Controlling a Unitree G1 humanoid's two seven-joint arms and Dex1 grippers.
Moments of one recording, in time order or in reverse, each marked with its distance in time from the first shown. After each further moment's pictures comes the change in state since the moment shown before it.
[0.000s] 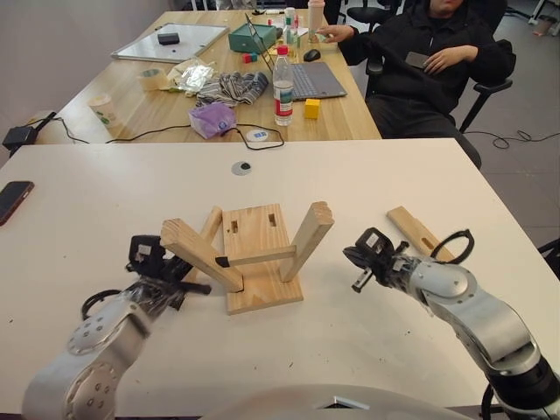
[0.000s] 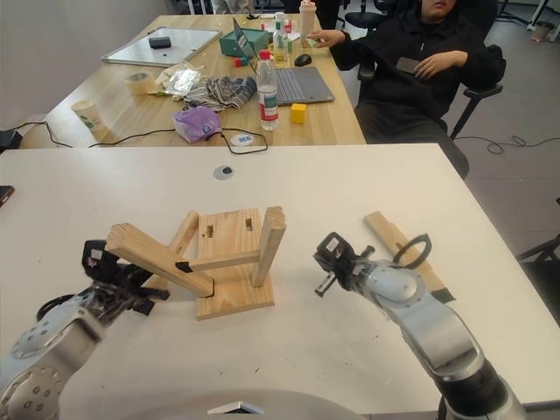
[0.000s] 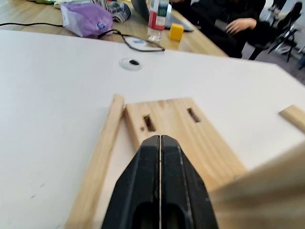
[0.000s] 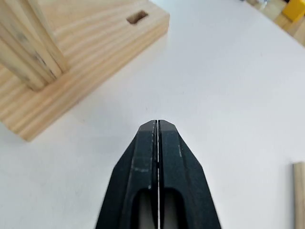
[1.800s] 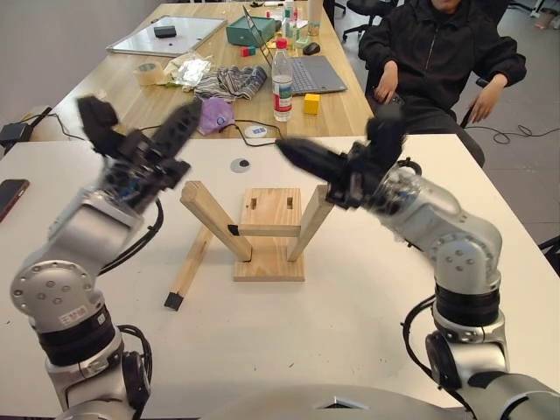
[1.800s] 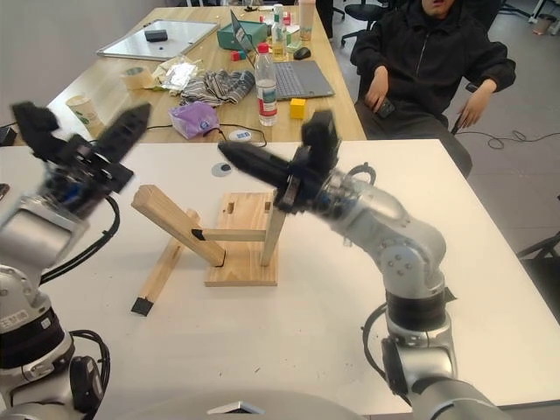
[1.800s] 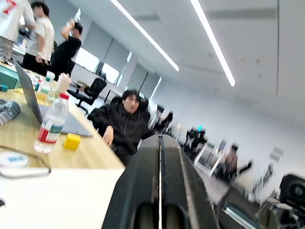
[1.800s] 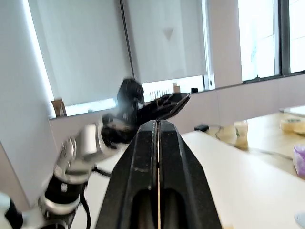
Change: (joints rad) left arm -0.531 0.235 0.118 0.395 -0.751 -0.345 0.133; right arm -0.424 0.383 -0.415 0.265 0.938 -0.256 0.038
